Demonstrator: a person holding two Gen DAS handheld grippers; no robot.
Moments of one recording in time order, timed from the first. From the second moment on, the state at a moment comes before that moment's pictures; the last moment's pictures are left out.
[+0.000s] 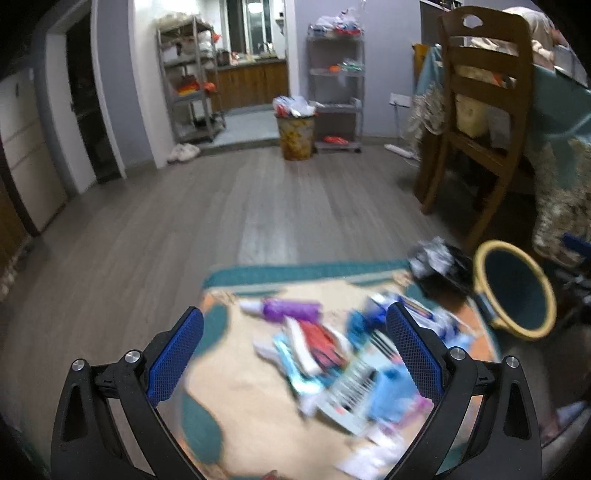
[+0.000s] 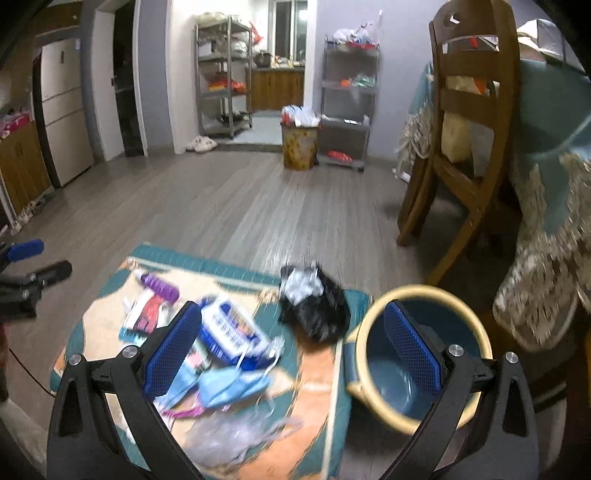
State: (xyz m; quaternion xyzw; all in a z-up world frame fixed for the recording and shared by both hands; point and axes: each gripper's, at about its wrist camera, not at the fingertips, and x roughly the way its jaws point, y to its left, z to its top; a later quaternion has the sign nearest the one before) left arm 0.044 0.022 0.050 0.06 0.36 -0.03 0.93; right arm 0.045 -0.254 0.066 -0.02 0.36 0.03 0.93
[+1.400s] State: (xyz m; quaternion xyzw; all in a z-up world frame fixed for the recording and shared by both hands) left arm 0.117 -0.092 -0.058 0.08 0.46 -0.20 0.86; right arm 0.161 -0.277 -0.080 -0.07 0.49 0.11 0.86
